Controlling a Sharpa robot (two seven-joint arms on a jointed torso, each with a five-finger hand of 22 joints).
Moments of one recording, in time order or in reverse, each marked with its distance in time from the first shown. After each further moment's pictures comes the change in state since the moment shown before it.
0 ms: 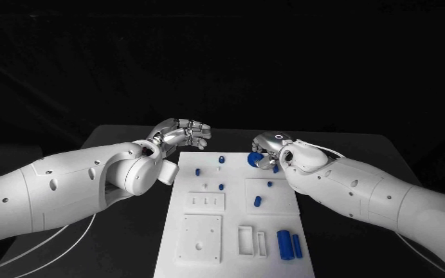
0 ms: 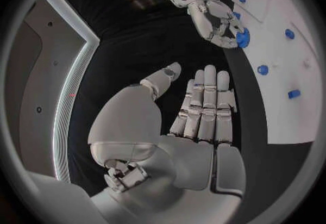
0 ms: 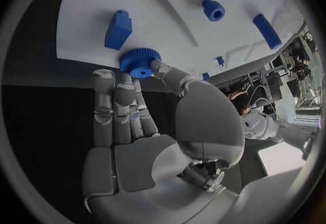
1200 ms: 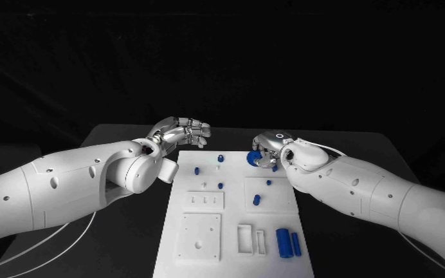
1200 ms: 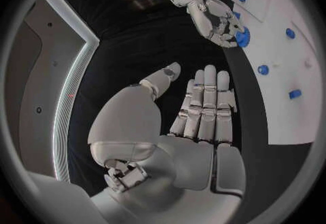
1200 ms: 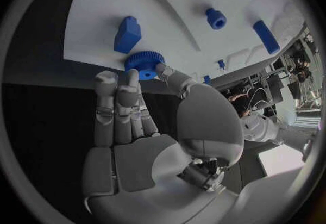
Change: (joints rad) left arm 0.000 0.007 0.000 -0.012 -0.001 0.003 -0.002; left_hand -0.004 -0.004 0.000 0.000 0.000 0.004 0.004 -0.006 0.002 0.000 0.000 -0.004 0.001 0.000 0.000 0.000 0.000 -0.001 0.000 0.000 0.004 0.001; right arm 0.000 -0.010 -0.001 0.006 -0.013 0.011 -0.003; right_hand -0.028 -0.014 -0.034 -0.008 -0.004 -0.036 -0.033 0.023 0.006 -0.069 -0.076 0.345 0.893 -0.021 -0.080 0.018 0.029 0.010 -0.030 -0.028 0.094 0.000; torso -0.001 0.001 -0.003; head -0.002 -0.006
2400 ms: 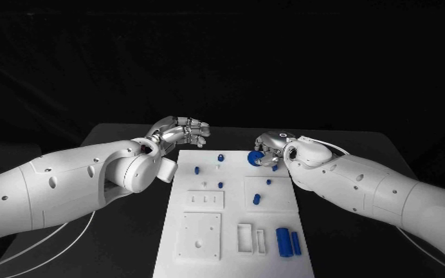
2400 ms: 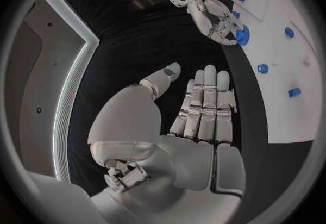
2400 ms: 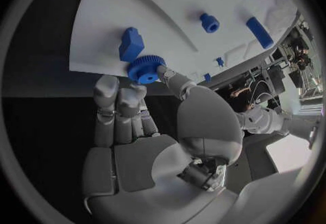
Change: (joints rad) left arm 0.000 -0.003 0.000 0.000 0.000 0.001 -0.001; left_hand 0.000 0.000 0.000 0.000 0.000 -0.001 0.001 0.000 0.001 0.000 0.000 0.000 0.001 0.000 0.000 0.000 0.001 -0.001 -0.004 0.003 0.000 0.000; right arm 0.006 -0.013 0.003 -0.003 0.079 0.056 0.010; right_hand -0.055 0.024 -0.048 -0.020 0.027 -0.002 -0.009 0.000 -0.010 -0.066 -0.004 0.604 0.200 -0.002 -0.010 0.081 0.161 0.011 -0.022 -0.014 0.173 0.000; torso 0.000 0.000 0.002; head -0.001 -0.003
